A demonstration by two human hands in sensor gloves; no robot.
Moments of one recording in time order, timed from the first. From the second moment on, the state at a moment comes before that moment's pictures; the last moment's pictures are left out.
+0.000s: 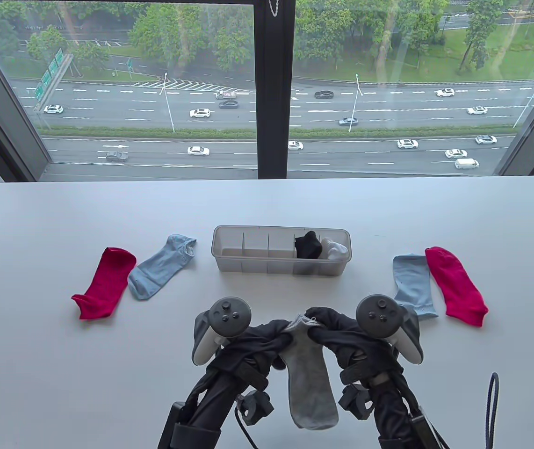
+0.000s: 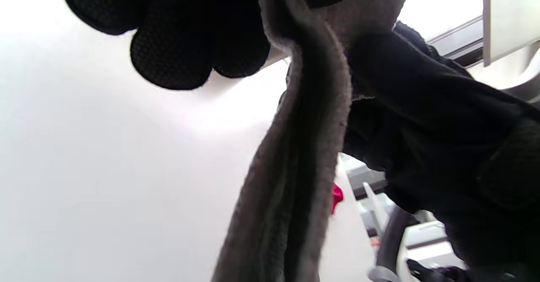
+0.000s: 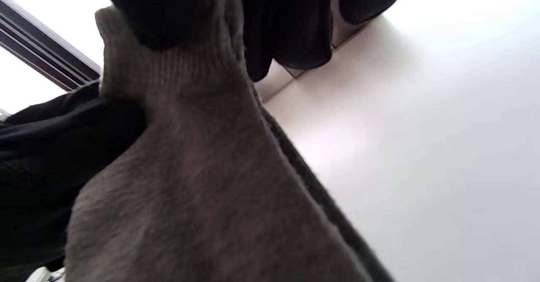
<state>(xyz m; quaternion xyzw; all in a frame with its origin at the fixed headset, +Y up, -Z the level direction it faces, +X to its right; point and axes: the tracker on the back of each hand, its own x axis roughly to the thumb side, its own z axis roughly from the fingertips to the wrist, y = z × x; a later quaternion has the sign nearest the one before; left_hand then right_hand) -0.089 -0.728 -0.301 -0.15 -0.11 0.40 0.90 0.148 -0.710 -0.303 0.06 0.14 0.92 0.36</state>
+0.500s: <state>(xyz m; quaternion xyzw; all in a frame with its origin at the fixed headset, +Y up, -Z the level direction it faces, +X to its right) -0.056 -0.770 -0.291 -0.46 -0.16 0.17 0.86 0.137 -0.745 -0.298 0.17 0.36 0.88 0.26</state>
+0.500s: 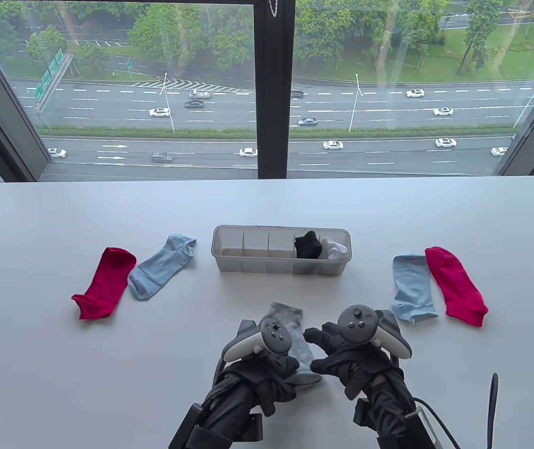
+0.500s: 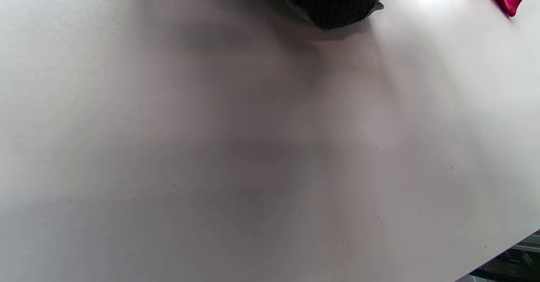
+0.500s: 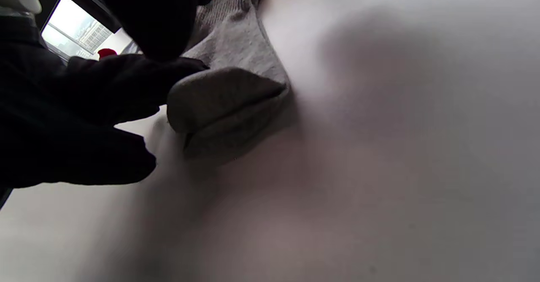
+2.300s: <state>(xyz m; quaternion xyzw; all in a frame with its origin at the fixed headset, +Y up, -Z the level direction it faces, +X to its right) -0.068 -0.767 -0.296 -0.27 -0.12 0.24 0.92 0.108 -0.775 -0.295 0.11 0.31 0.93 0.19</state>
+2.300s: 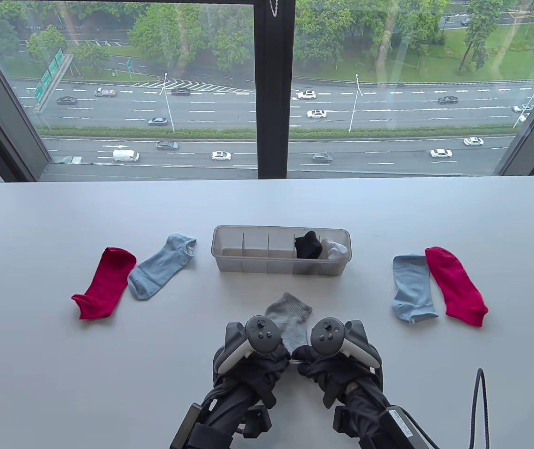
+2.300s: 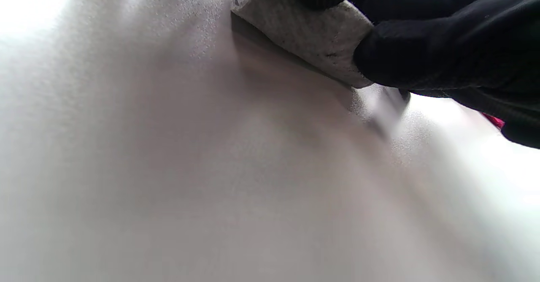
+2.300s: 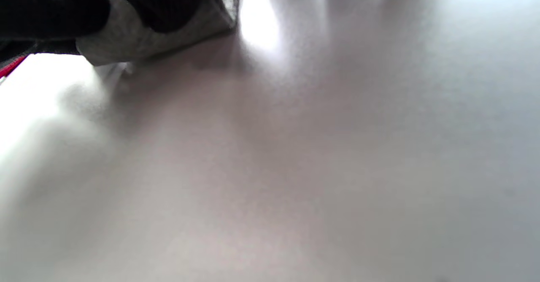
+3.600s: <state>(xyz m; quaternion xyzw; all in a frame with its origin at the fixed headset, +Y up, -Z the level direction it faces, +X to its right) -0.048 -0.767 -0.289 -0.25 -0.16 0.18 0.94 0.120 -0.786 -0.300 0.08 0.37 0.85 0.37</state>
